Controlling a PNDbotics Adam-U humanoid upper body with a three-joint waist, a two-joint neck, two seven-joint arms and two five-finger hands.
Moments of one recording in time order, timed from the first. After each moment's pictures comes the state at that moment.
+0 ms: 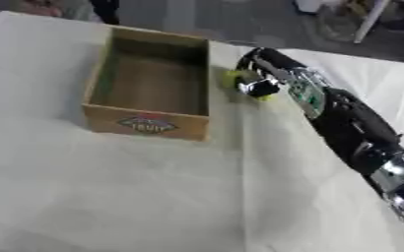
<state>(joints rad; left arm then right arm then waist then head) -0.31 0.19 -0.09 -1.80 0.14 0.03 -0.13 -0.78 -0.61 0.11 -0.83 0.74 -0.29 0.02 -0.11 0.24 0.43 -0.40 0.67</state>
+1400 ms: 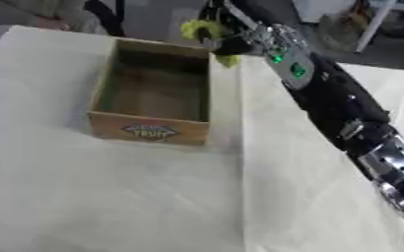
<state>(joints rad) -0.31 0.19 -0.10 -1.80 0.15 0.03 -0.15 -0.92 -0.56 0.19 -1.07 0.57 -0.28 0.08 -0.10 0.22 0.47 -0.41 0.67</state>
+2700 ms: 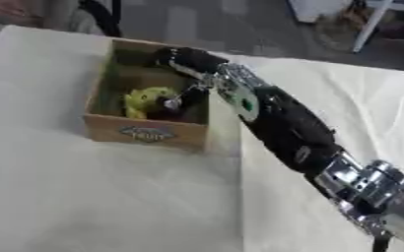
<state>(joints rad) -0.32 0.18 -0.11 -1.80 0.15 0.03 -0.16 -0.91 -0.43 0.24 -1.01 0.79 -0.40 0.13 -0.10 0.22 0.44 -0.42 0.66</state>
